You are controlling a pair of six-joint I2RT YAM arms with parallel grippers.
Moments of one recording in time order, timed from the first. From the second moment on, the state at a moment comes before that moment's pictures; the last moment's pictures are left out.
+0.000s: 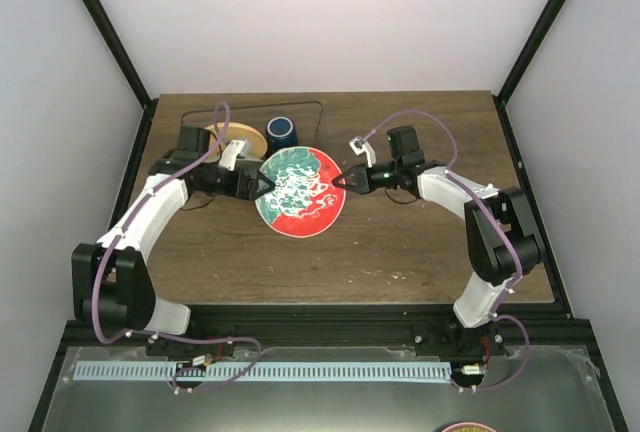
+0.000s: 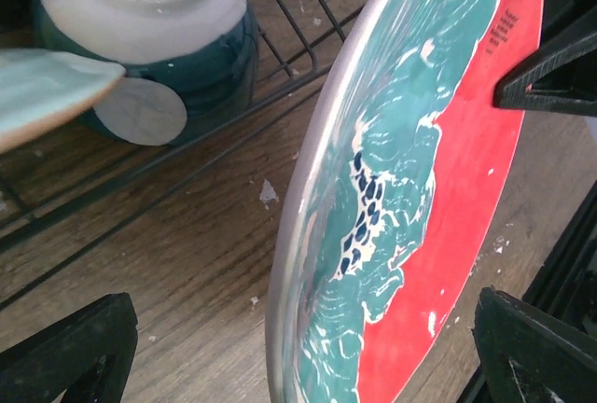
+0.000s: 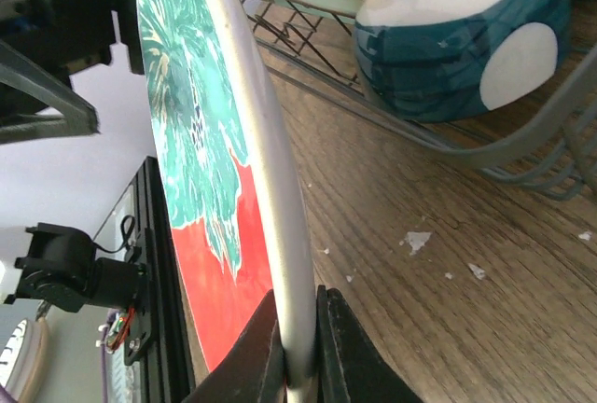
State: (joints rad) left arm -0.14 1.42 1.09 -0.67 0.67 0.04; right arm 0.34 1.71 1.05 -0.08 -0.98 0.18
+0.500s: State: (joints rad) left arm -0.16 1.44 0.99 -0.47 0.76 -0.03; right arm 0.34 1.72 1.08 -0.03 -1.05 0.23
